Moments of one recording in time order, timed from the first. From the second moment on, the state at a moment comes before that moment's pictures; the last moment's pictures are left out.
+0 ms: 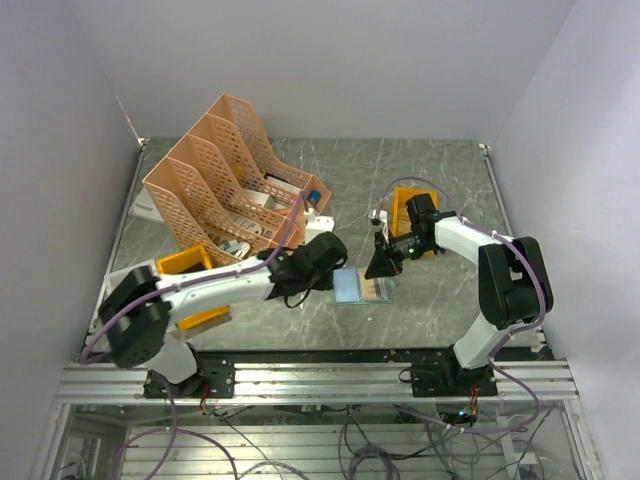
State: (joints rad) left arm -1.05 1.56 1.05 -0.38 -0.35 -0.73; right arm 0.23 1.69 0.97 -0.64 -1.02 -0.78
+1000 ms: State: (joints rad) left arm -0.89 0.90 0.77 -0.61 -0.43 -0.80; right arm -0.05 1.64 1.40 -0.89 -0.93 -1.30
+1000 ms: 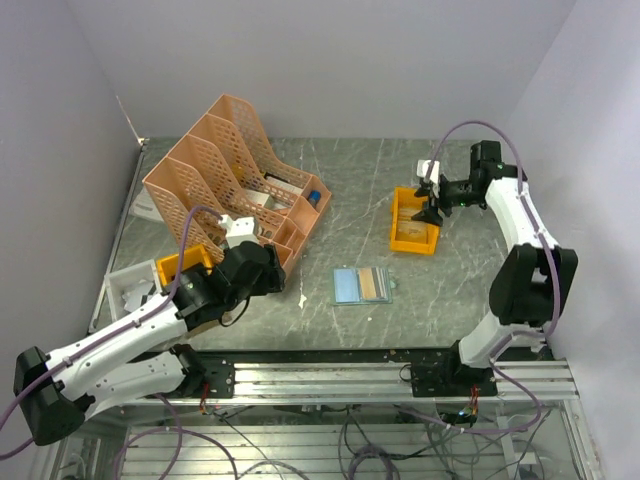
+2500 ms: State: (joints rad) left arm -0.89 0.81 0.54 -0.20 -0.28 -0.75; right arm 0.06 2.06 1.52 -0.88 -0.45 -1.48
